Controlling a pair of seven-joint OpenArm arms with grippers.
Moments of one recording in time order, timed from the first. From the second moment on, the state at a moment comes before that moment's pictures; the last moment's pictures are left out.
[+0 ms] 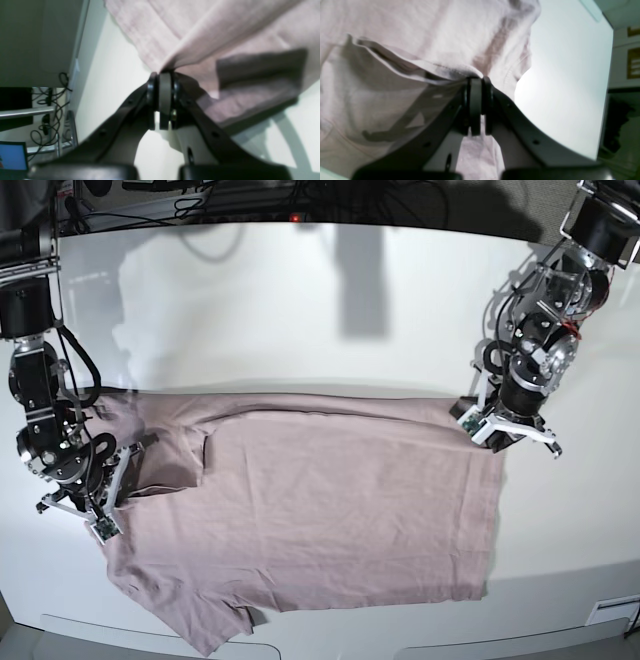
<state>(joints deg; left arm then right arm) -6.1 -25.4 26.7 71.1 24.4 0.8 12.3 20.8 34.2 -11.3 66.3 1.4 20.2 -30.2</state>
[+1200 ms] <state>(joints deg) -9.7 -25.5 26.6 70.6 21.5 0.9 12.7 25.1 31.6 -11.3 61.8 -3.9 13.2 -29.3</state>
